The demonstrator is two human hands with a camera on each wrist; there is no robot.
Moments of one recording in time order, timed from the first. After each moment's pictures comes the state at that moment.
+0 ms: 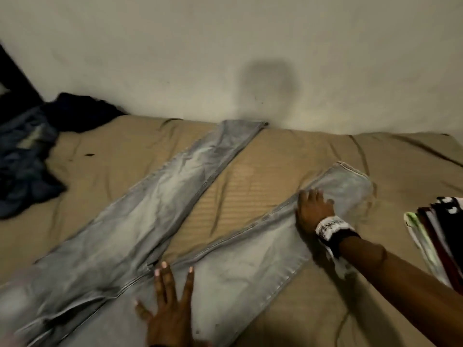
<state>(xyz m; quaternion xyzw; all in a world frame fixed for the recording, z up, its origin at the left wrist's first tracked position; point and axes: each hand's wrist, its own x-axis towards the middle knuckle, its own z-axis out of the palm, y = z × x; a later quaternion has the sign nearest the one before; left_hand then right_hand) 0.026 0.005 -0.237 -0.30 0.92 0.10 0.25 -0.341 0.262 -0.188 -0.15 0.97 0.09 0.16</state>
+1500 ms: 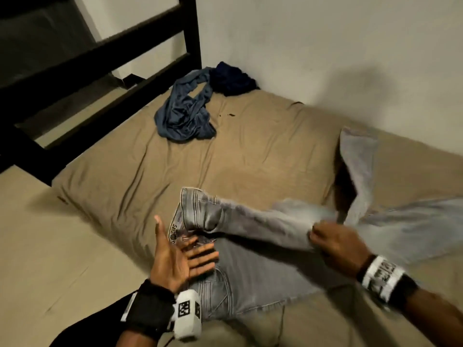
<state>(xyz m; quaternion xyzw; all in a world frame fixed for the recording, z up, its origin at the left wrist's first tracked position) 0.238 -0.127 -0.135 -0.45 0.18 0.87 -0.11 -0.081 0.119 -0.110 -0.70 0.69 -0.10 -0.10</state>
